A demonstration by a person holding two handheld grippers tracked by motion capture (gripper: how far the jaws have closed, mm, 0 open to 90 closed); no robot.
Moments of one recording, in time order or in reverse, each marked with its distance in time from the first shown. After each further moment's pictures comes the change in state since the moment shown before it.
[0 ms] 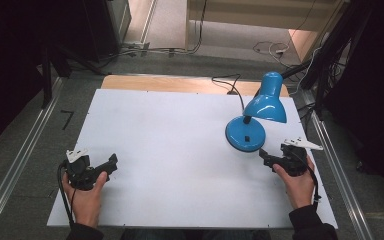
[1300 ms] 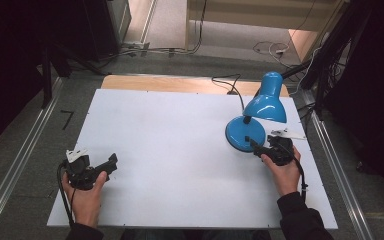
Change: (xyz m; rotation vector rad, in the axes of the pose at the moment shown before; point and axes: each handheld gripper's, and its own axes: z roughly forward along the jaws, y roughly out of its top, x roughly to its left) left arm 0.000 0.000 0.000 -0.001 -0.006 -0.005; right arm 0.017 0.017 0.033 -0.018 -0.006 -0.024
